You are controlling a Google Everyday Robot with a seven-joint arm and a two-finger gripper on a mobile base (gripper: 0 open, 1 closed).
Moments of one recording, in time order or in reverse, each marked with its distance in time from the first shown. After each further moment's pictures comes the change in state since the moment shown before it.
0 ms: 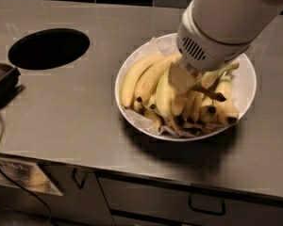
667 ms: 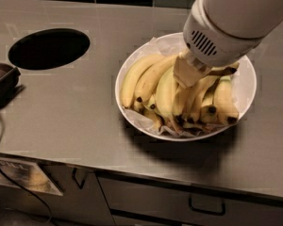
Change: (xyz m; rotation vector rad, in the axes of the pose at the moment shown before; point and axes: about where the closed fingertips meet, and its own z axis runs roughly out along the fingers) arm -0.004 0.001 -0.016 -0.009 -0.053 -0.036
